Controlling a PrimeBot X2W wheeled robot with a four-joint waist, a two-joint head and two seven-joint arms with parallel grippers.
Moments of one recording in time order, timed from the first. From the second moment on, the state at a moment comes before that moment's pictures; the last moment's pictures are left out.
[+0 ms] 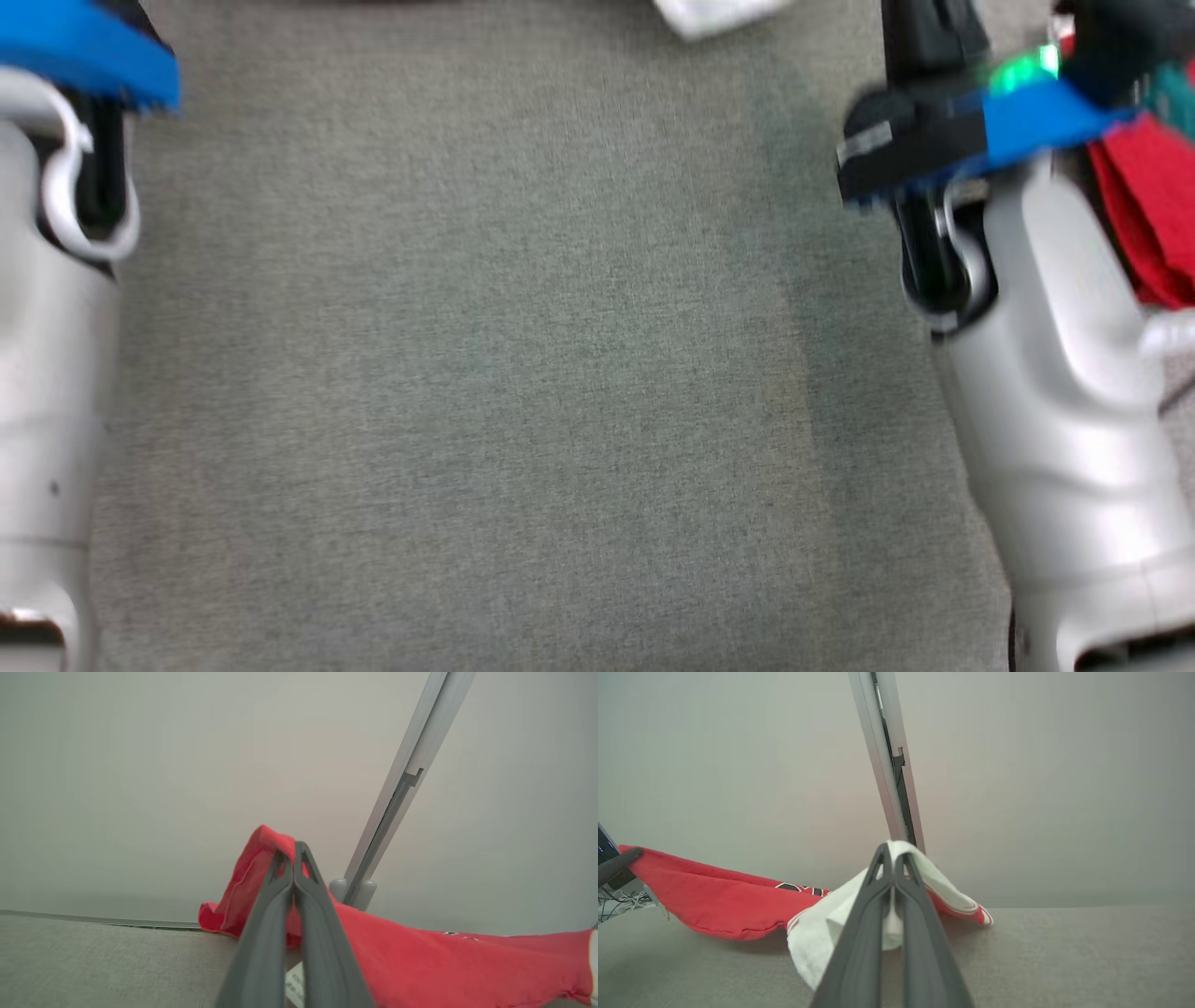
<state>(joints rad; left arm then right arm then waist) -1.06 0.35 -0.28 0.70 -0.61 -0.10 -0.22 -0.94 -0.05 0.16 0.53 0.39 0.13 -0.26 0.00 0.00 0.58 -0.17</state>
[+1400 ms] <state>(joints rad) 0.15 0.29 -0.29 0.05 -0.80 0.10 -0.09 0.16 -0.05 0.01 -0.06 0.49 0.13 0.01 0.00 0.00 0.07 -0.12</state>
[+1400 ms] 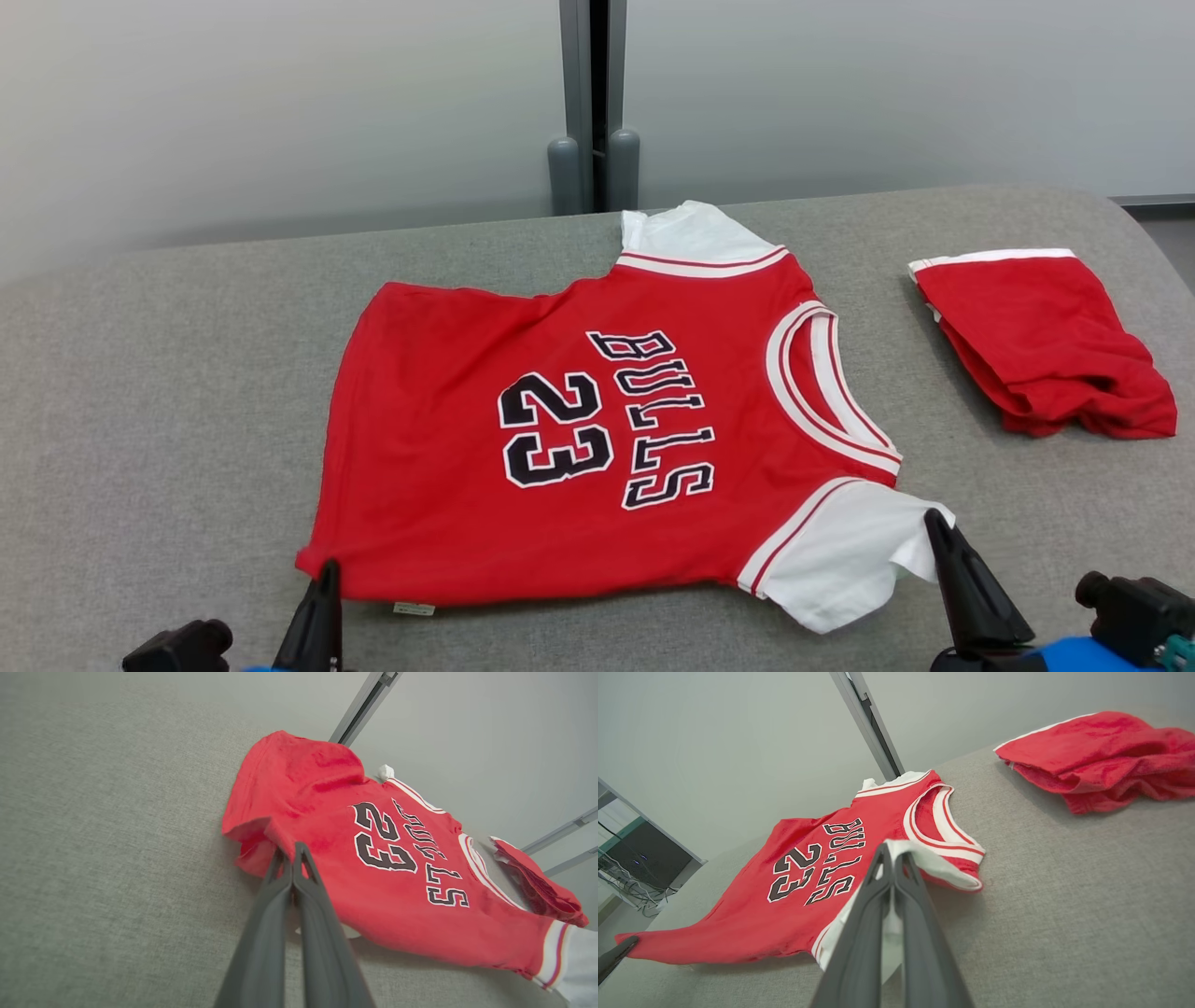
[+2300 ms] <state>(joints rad) -0.33 0.19 -0.27 0.43 -0.85 0.07 -0.09 -0.54 -0.05 0.02 0.63 0.46 0.13 -0.10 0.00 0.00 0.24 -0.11</state>
